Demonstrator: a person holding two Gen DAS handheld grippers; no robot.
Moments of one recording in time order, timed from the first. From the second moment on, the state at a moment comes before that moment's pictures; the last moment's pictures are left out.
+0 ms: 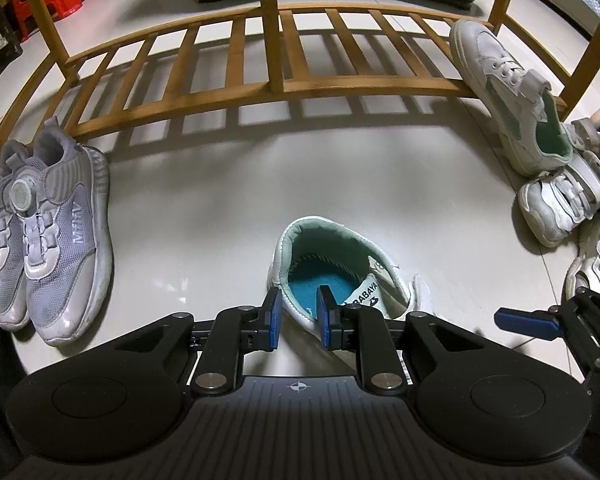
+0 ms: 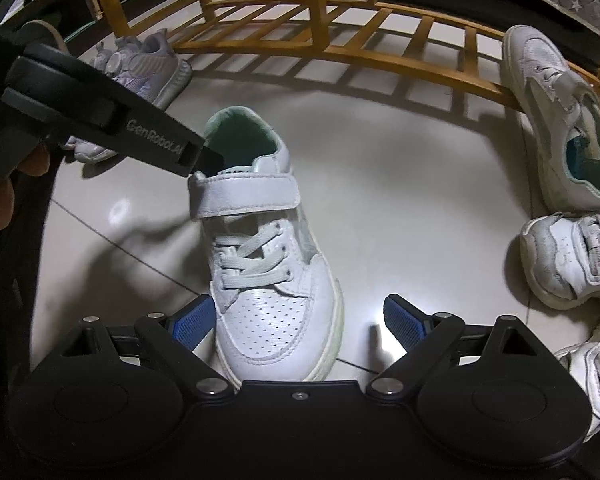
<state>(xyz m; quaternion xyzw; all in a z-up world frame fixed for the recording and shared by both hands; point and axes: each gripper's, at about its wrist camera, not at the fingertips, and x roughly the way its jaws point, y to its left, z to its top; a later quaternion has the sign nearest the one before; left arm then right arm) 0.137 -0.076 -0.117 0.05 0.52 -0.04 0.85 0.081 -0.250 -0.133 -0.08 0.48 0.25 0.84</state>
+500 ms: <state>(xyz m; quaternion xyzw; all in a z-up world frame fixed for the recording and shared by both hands) 0.134 -0.078 -0.118 0.06 0.51 -0.07 0.85 0.073 -0.247 -0.129 -0.08 0.48 0.26 0.83</state>
